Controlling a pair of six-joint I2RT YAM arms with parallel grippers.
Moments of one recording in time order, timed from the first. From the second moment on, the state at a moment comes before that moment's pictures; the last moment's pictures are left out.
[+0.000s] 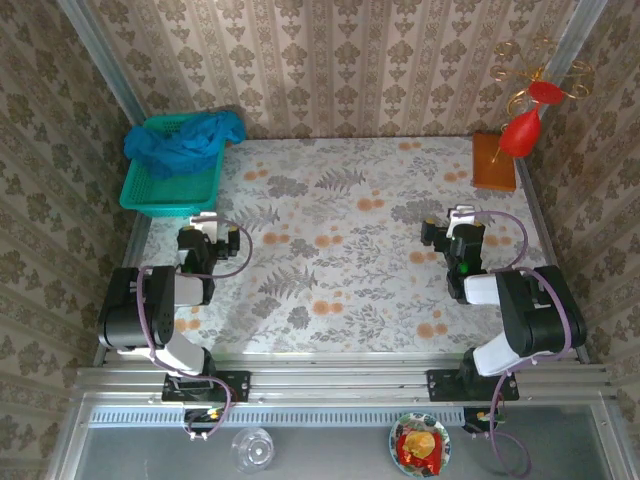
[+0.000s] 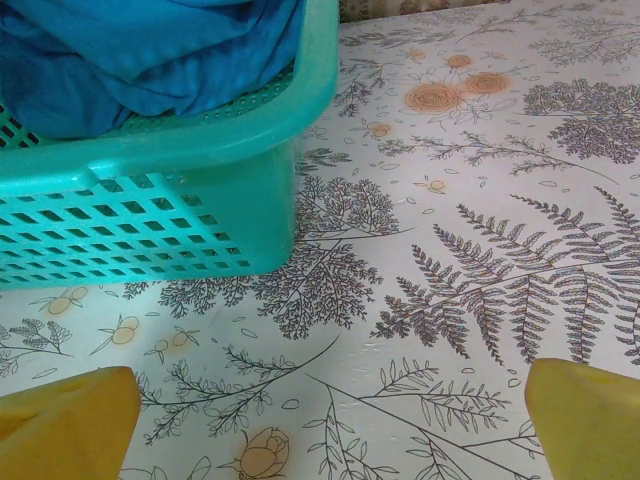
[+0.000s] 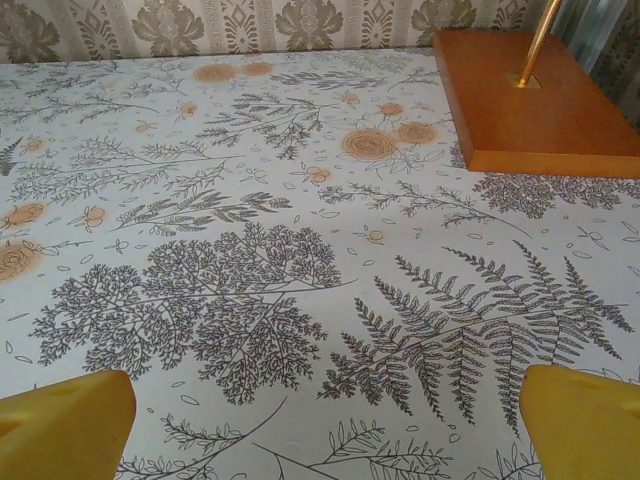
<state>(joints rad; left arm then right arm) -0.03 1.56 0.37 0.83 -0.02 0.12 0.05 1.52 0.38 0.78 0.22 0.05</state>
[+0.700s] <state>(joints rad) -0.03 1.56 0.37 0.83 -0.02 0.12 0.05 1.52 0.38 0.78 0.20 0.05</state>
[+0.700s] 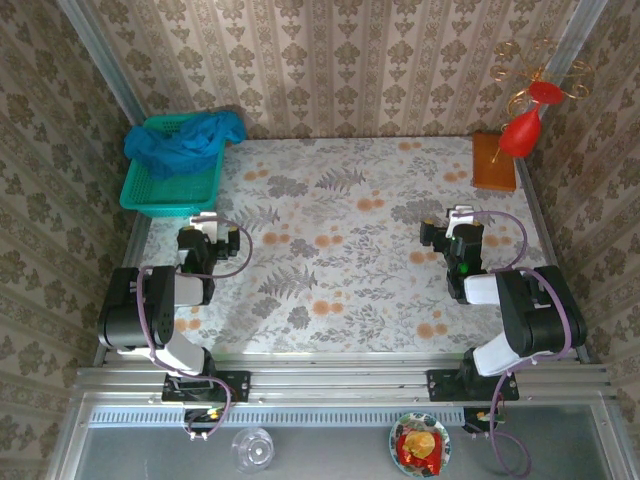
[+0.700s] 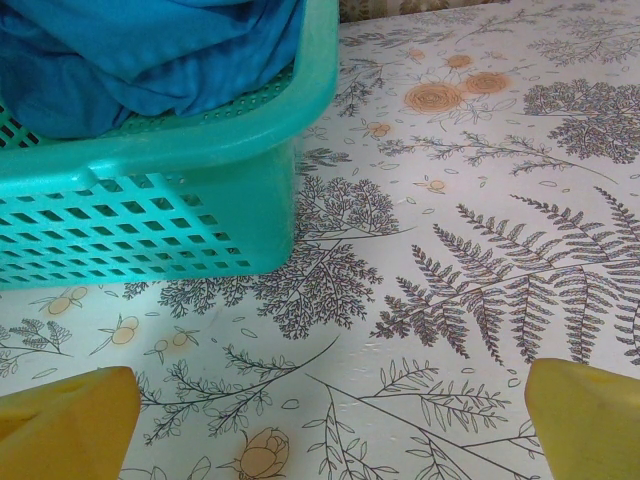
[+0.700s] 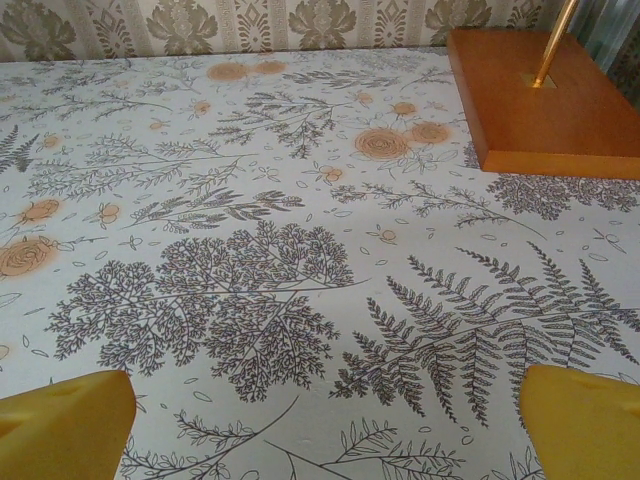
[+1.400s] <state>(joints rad) -0.02 1.56 0.37 0.82 -0.03 0.12 0.05 1.52 0.38 0.78 0.19 0.05</state>
